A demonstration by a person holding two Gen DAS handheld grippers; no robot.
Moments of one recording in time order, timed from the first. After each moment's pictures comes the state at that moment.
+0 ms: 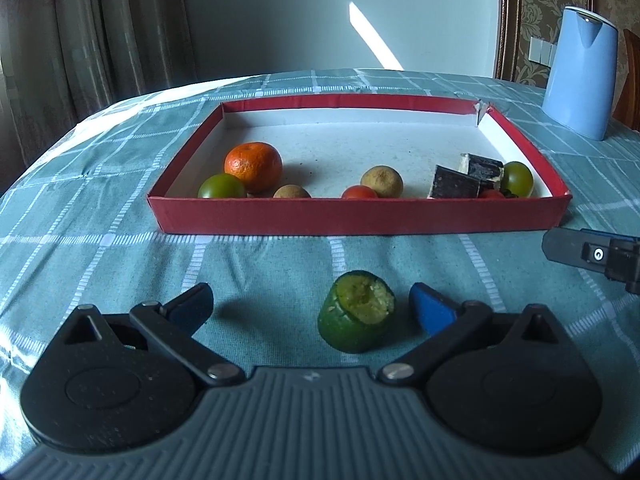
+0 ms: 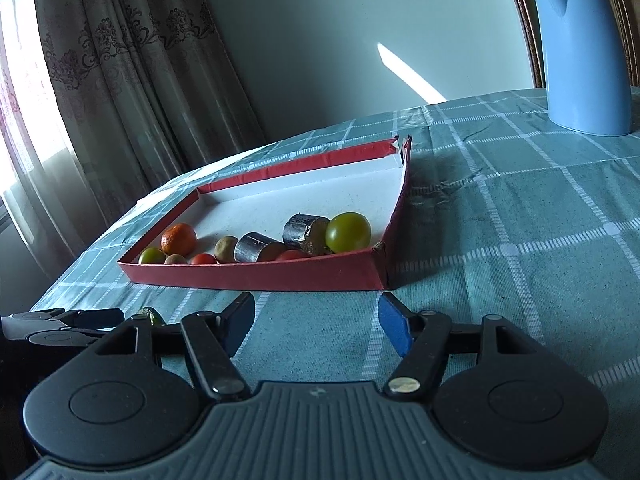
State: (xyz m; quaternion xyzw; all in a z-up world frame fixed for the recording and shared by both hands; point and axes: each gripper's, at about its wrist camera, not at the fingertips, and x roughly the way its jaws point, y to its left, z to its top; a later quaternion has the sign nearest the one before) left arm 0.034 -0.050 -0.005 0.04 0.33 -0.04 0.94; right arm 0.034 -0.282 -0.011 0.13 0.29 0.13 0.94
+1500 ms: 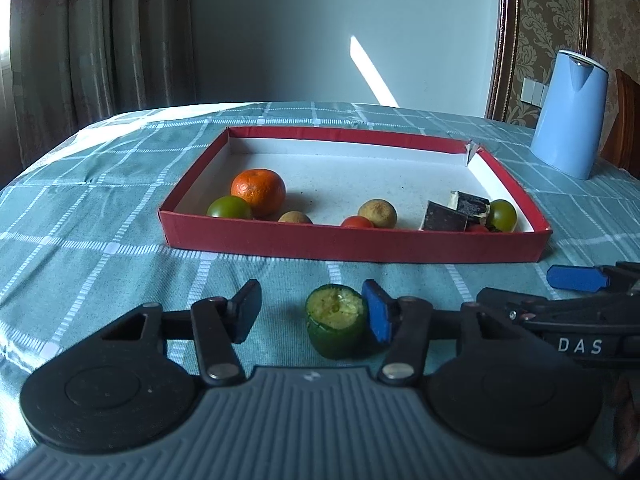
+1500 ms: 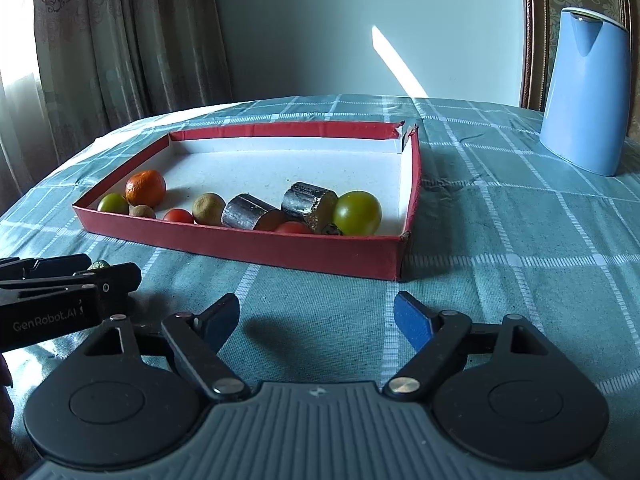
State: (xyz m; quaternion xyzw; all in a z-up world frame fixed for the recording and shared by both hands) left arm 0.021 -0.040 0.004 0.00 0.29 -0.05 0.96; right arm 0.048 -0.227 -0.012 0.01 0.33 0.07 0.94
